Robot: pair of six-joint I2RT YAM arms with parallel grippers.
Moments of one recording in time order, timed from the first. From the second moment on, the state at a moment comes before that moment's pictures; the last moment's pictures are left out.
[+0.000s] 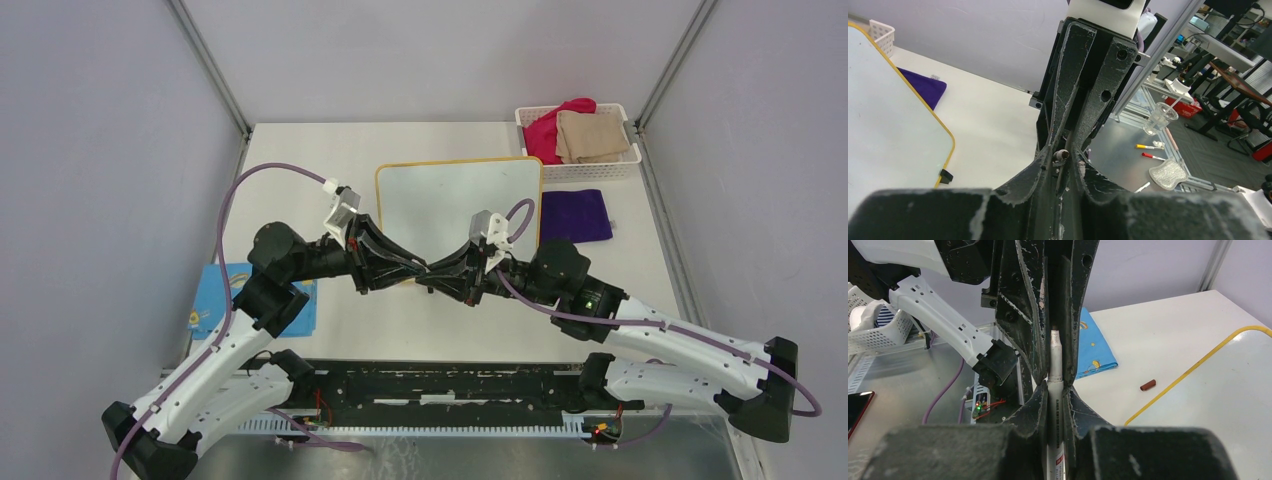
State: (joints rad) left arm -0.62 0.78 0.77 0.24 0.85 -0.54; right arm 1.07 0.95 0.83 0.20 -0.29 0.10
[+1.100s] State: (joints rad) left arm -0.63 0.69 0.75 0.36 0.63 -0.69; right arm 1.07 0.84 0.75 0.28 -0.18 0.19
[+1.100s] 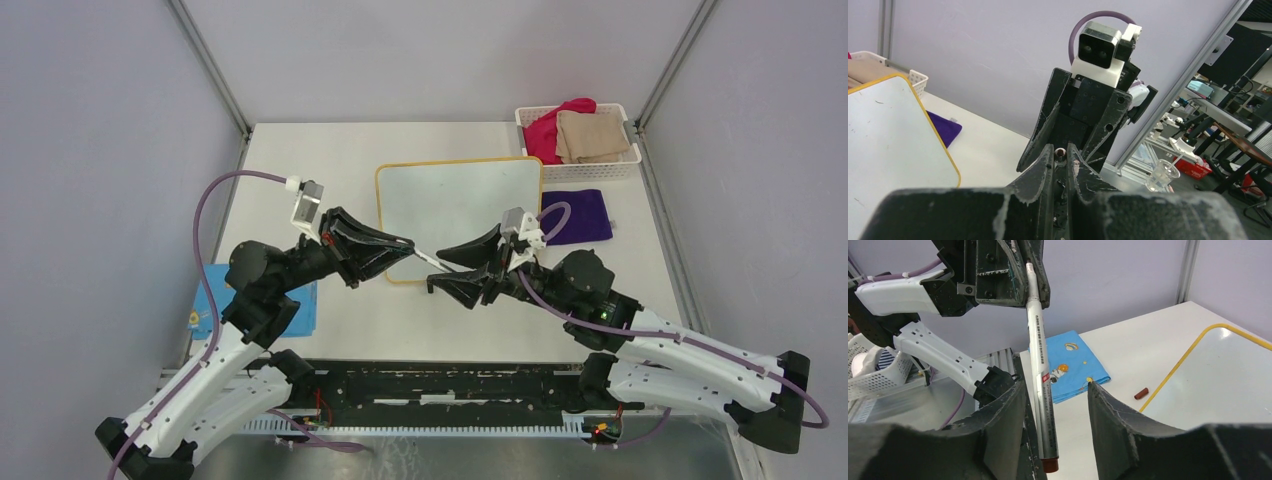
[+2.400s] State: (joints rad) left arm -0.63 0.71 0.75 0.42 0.69 -0.74; right arm 1.06 0.85 0.75 0.34 -0.26 0.22
